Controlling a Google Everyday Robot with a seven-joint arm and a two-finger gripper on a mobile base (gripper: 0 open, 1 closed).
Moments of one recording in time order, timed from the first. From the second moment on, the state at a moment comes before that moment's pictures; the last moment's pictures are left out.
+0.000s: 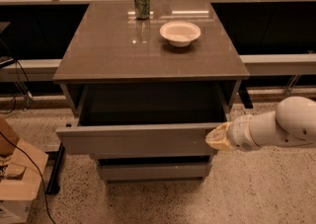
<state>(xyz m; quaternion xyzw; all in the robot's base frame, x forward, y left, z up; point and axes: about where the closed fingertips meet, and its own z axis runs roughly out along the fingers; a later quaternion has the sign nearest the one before) 0.511 -0.188 0.666 -0.52 0.77 0.15 0.33</state>
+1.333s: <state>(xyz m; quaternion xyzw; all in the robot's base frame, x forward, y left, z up) 0.569 -0.171 0.660 -0.53 0.76 0.16 0.35</state>
